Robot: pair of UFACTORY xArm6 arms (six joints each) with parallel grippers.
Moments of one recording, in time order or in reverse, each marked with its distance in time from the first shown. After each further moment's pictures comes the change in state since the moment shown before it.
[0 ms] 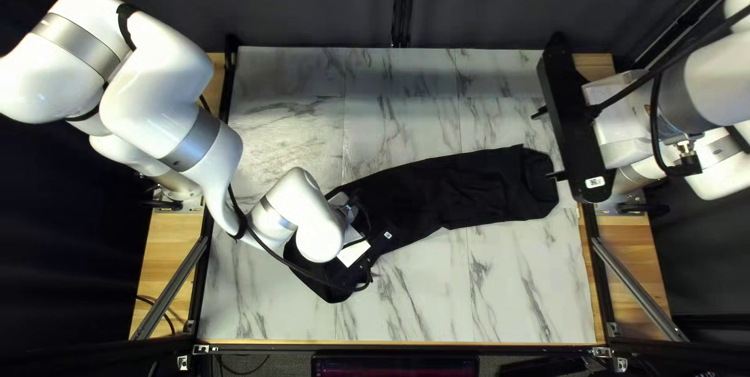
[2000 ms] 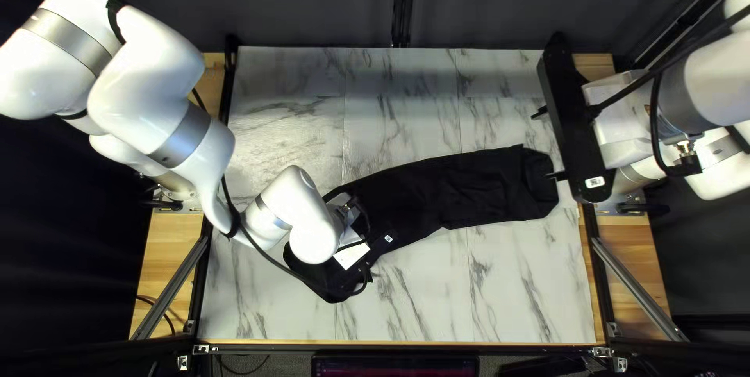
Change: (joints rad) left arm -0.015 -0.020 -0.003 0.028 -0.011 0.012; right arm 0.000 0.000 0.000 0.000 0.000 0.000
